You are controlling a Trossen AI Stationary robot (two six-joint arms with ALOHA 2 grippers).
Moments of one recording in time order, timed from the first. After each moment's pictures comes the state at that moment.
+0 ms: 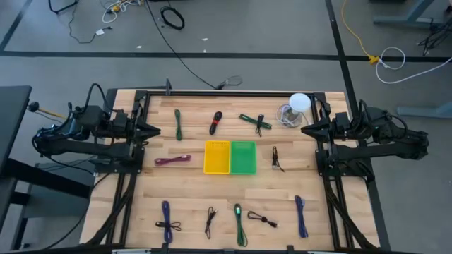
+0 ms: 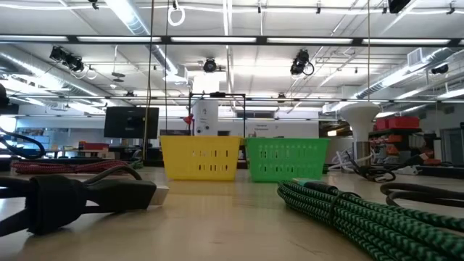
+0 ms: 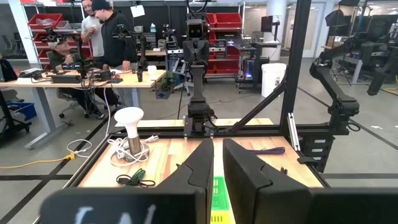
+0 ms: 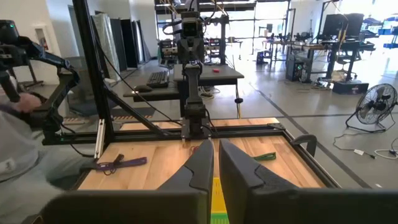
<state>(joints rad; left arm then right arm) 0.00 0.39 0.78 -0.39 0.00 0.00 0.00 0.39 0.76 -0.39 0.00 0.02</state>
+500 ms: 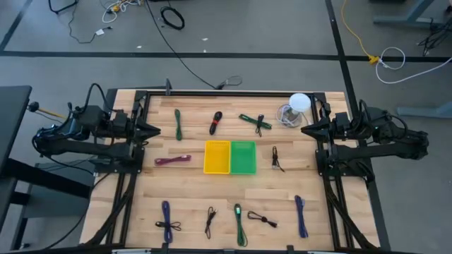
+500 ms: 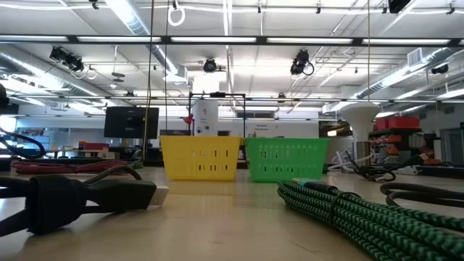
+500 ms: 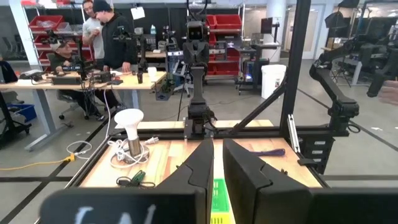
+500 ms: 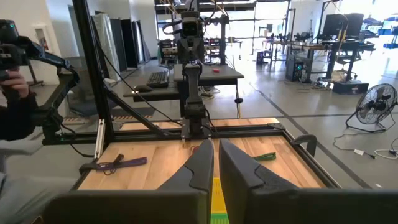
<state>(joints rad) 0.00 0.39 0.78 -0.38 0.00 0.00 0.00 0.39 0.76 -0.39 0.00 0.02</state>
